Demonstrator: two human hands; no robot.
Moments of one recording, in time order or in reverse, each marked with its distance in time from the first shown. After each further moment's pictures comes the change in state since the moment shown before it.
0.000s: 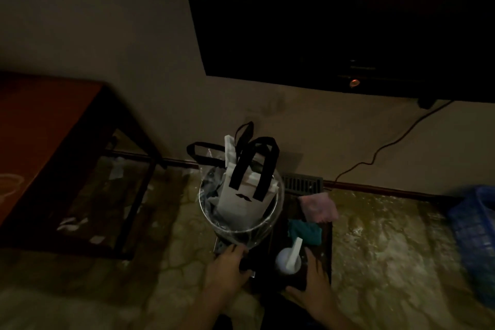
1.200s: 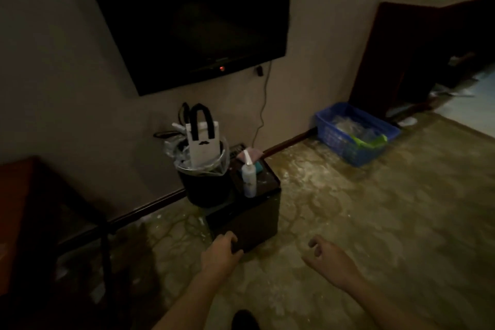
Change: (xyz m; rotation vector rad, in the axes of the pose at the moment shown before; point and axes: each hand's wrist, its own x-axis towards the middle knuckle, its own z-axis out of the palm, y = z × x) left_hand -0.299 -0.152 0.019 0.289 -0.070 0.468; right_hand -0.412 -0.044 0.270 0.118 0.556 0.341
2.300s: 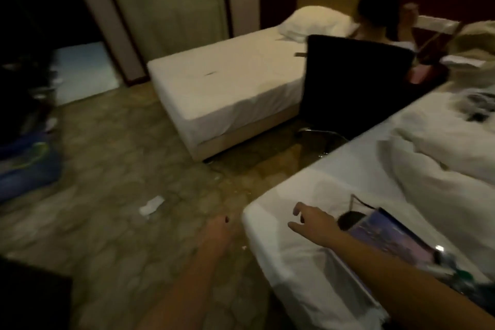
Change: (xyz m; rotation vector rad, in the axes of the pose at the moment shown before) left_hand -0.533 -0.001 0.204 0.524 -0.656 1.146; right_hand -0.738 0.001 0.334 0.405 0.684 1.150
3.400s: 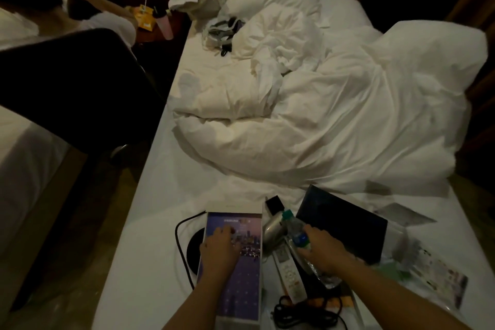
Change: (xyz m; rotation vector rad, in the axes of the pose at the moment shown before) left_hand 0.064 0.342 0.295 0.605 -0.306 0.815; right_hand -0.106 0.366 0.012 0.458 0.060 0.888
